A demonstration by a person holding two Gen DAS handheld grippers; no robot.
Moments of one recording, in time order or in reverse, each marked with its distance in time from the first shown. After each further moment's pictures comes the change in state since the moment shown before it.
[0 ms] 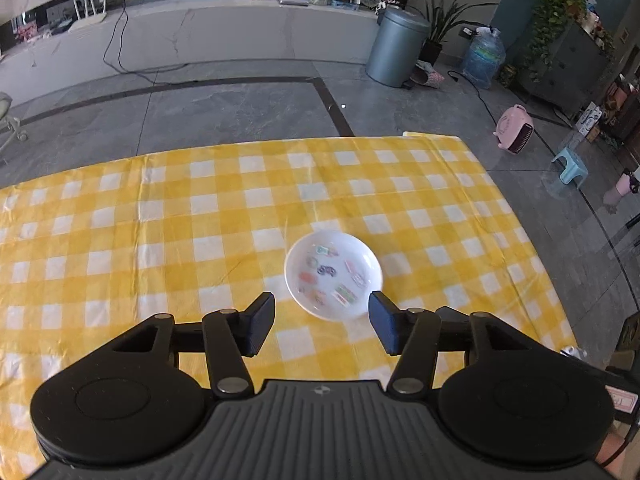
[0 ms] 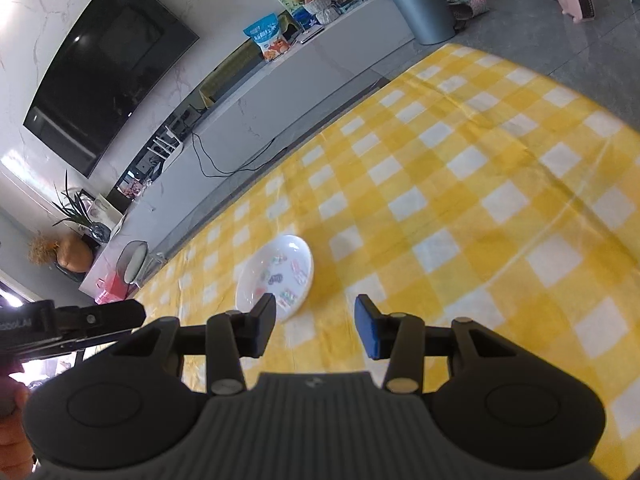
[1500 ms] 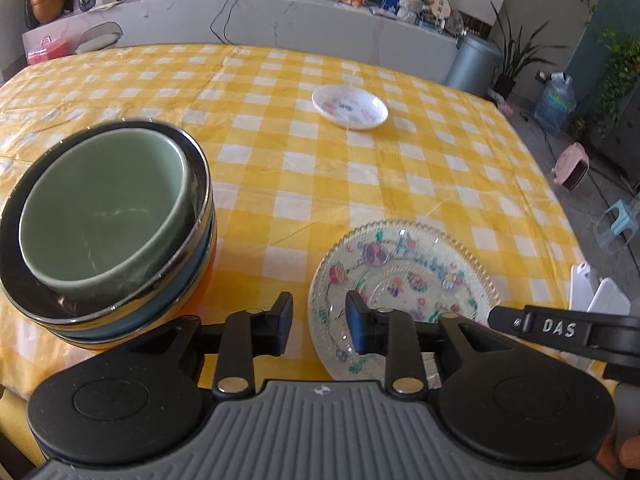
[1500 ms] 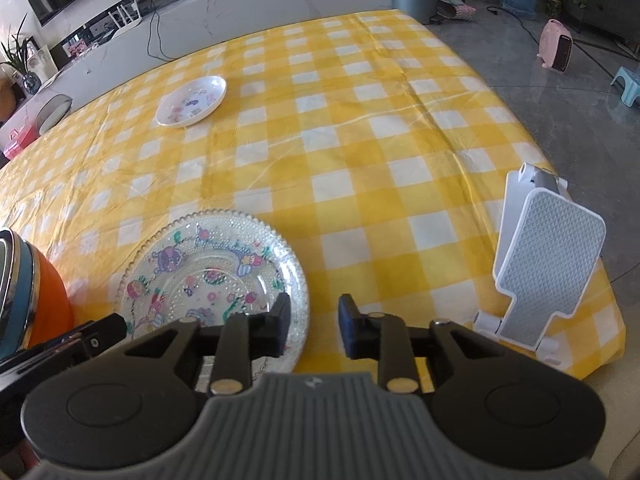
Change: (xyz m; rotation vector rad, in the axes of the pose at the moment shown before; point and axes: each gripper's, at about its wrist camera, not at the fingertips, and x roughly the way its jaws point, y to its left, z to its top) left arm -0.049 -0.088 -0.223 -0.261 -0.139 0.201; right arm -0.107 -0.025 -0.099 -0.341 0.192 -0.354
